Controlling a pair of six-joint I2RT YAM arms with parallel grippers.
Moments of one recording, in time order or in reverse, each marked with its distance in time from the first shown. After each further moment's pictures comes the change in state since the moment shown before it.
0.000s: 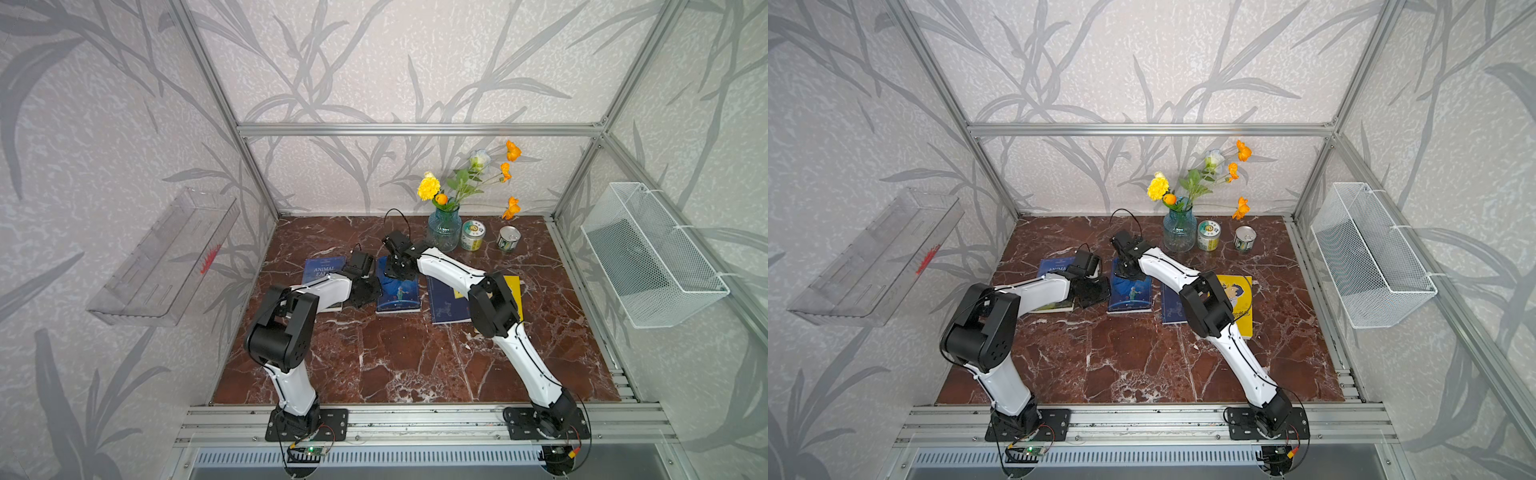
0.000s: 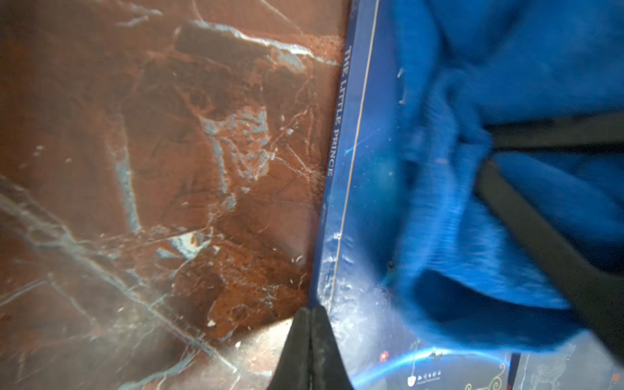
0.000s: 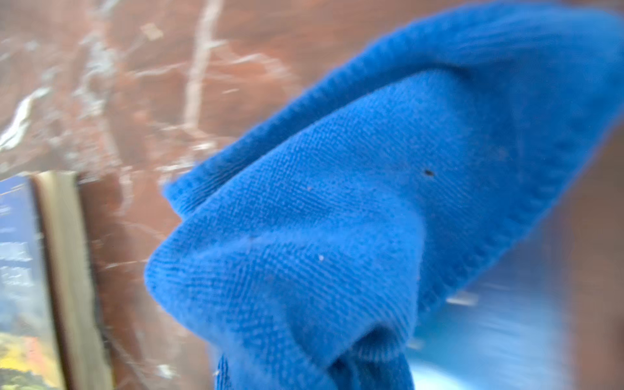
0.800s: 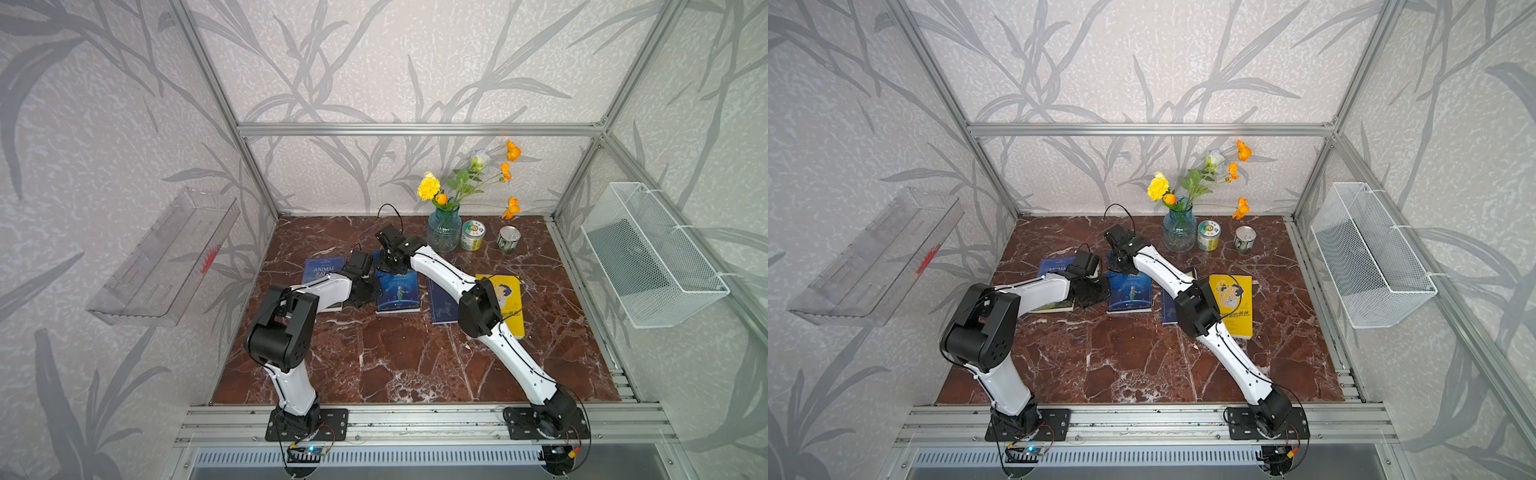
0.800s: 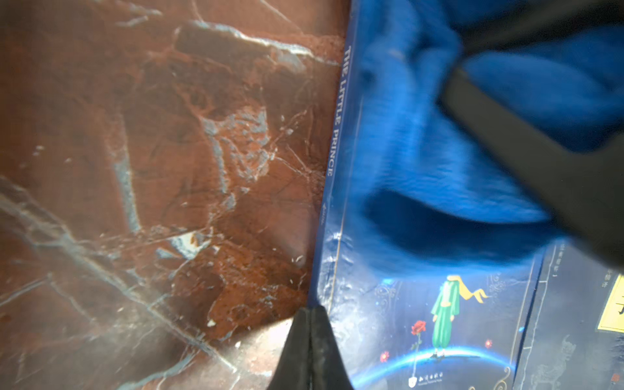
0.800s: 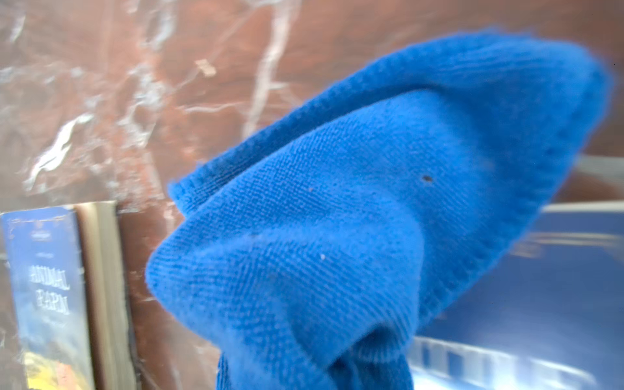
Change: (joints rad) left arm 0.000 0.000 0.000 0.000 0.000 0.000; right arm -0.008 0.223 0.423 -0.176 -0.014 -0.014
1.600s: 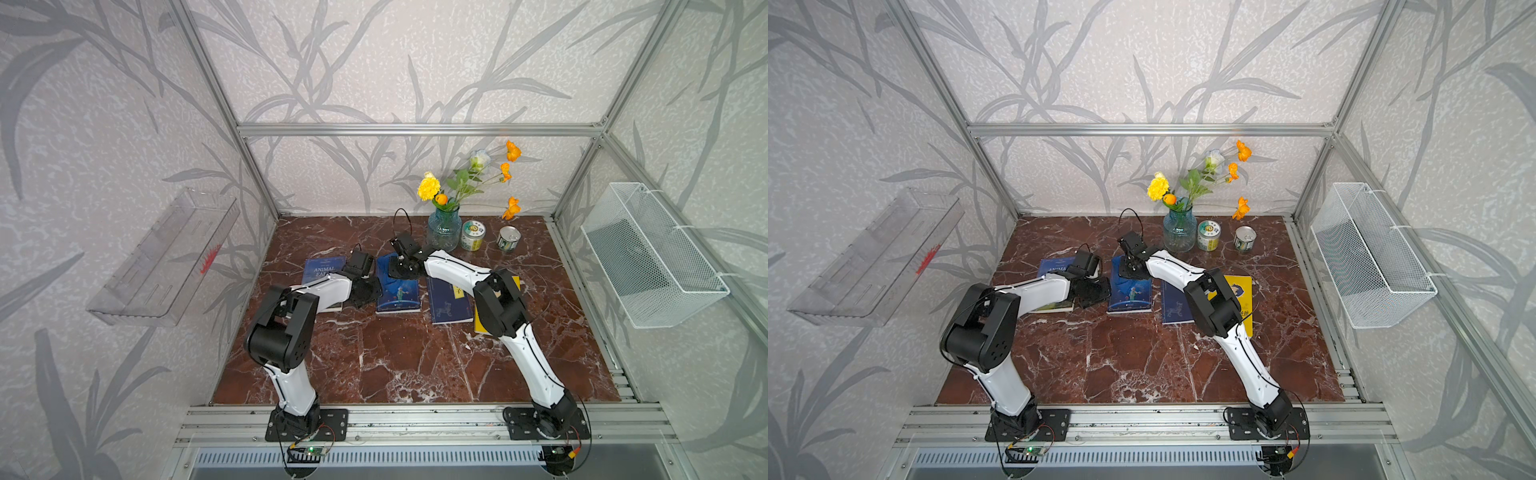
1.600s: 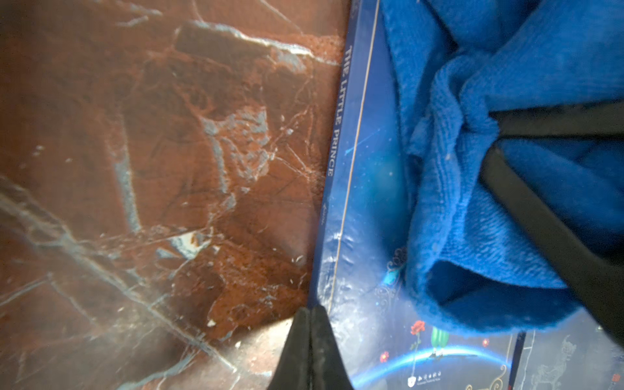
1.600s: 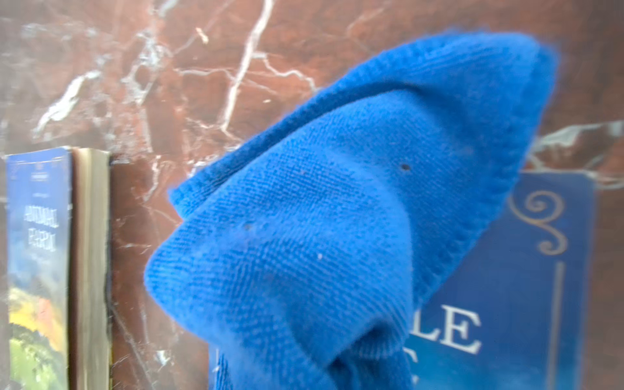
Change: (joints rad) left arm 0.000 0.000 0.000 0.000 -0.001 0.000; right arm -0.036 -0.362 -0.731 0.441 -0.048 -0.124
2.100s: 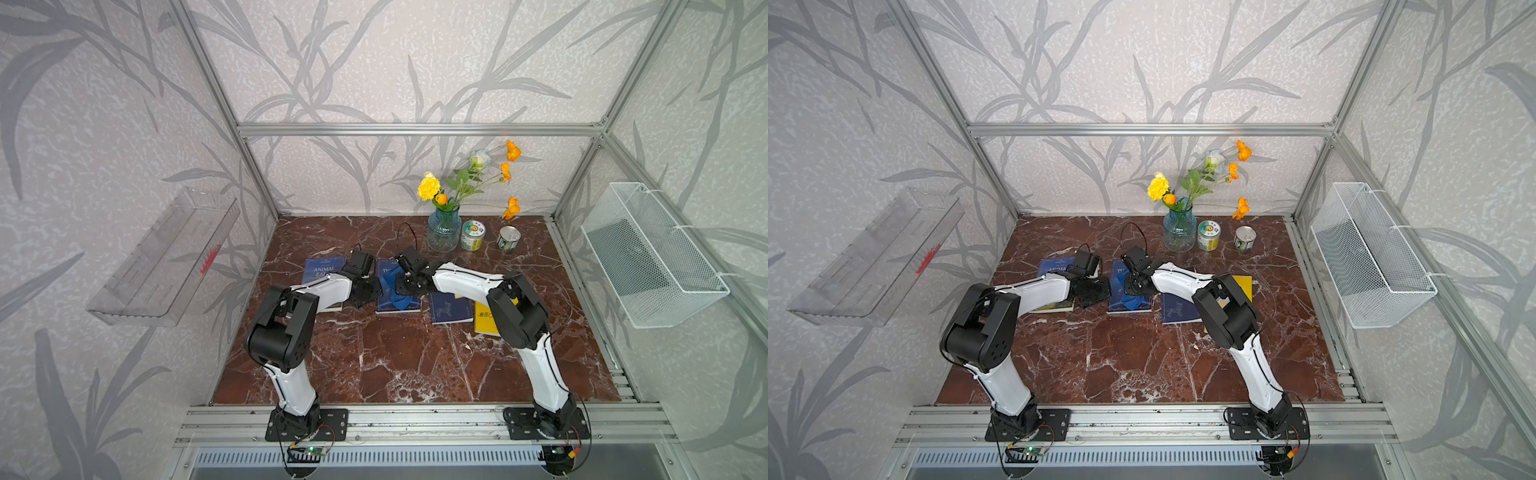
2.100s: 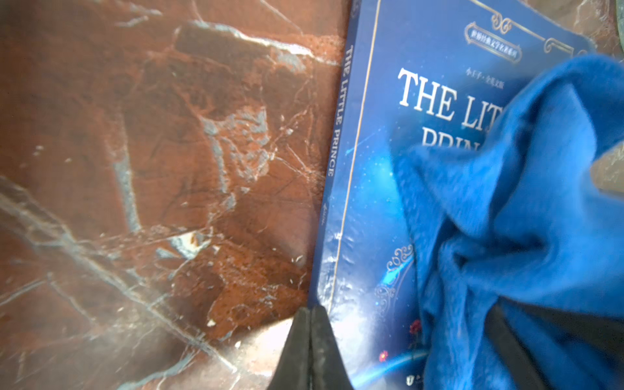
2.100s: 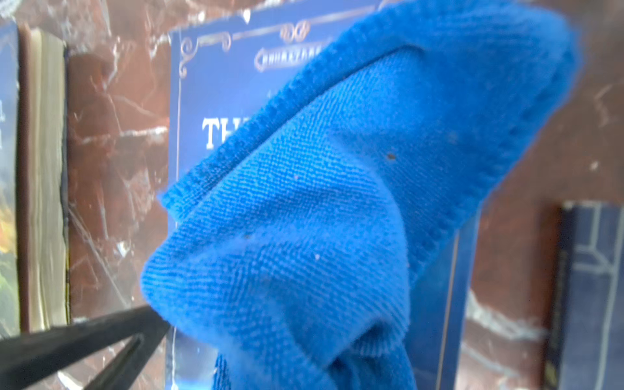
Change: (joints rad) left arm 0.000 0.000 0.000 0.000 0.000 0.000; right arm 0.051 -0.205 -0.313 0.018 0.058 -0.014
